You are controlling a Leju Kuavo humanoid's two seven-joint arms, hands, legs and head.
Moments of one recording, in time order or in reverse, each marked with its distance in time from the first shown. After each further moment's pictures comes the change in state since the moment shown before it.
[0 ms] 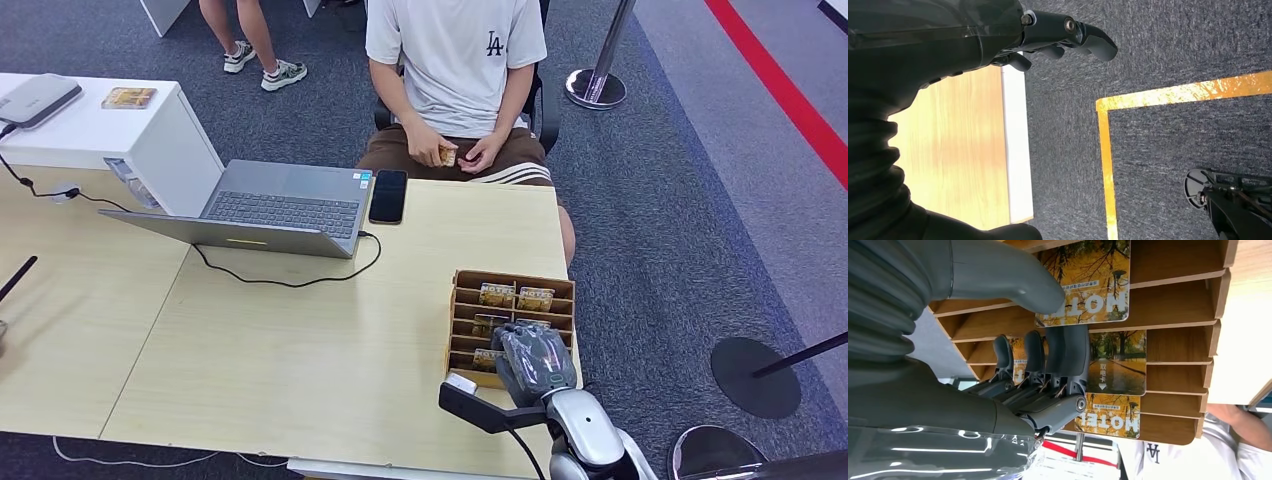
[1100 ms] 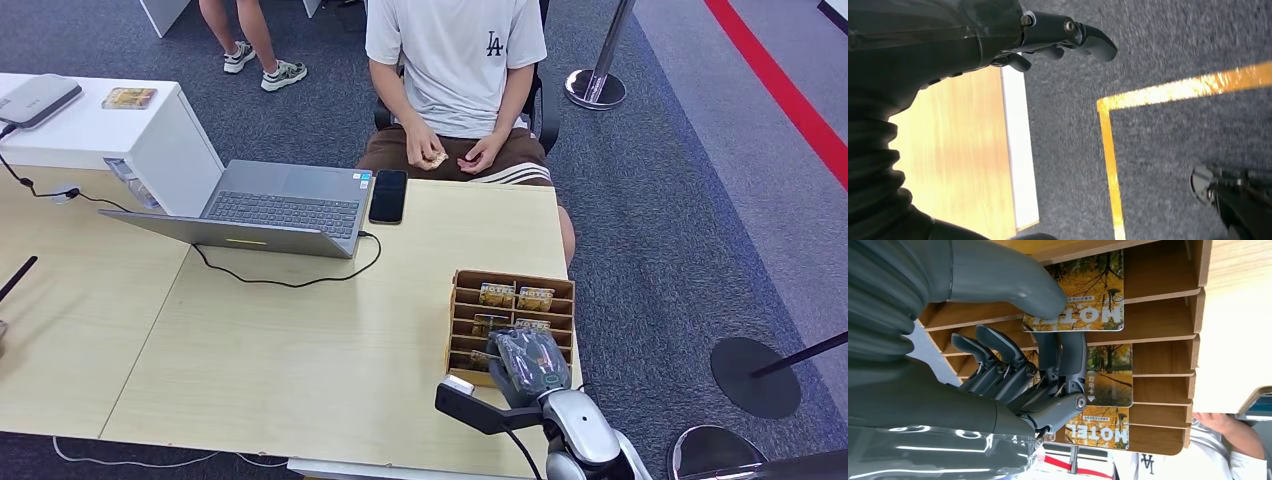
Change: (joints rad) left arm 0.000 0.002 0.000 0.000 -0.034 -0.044 -0.010; right arm 0.000 0.019 -0.008 0.025 -0.033 0.010 -0.026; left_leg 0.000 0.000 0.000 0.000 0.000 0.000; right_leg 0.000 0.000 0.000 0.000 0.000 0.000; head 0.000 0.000
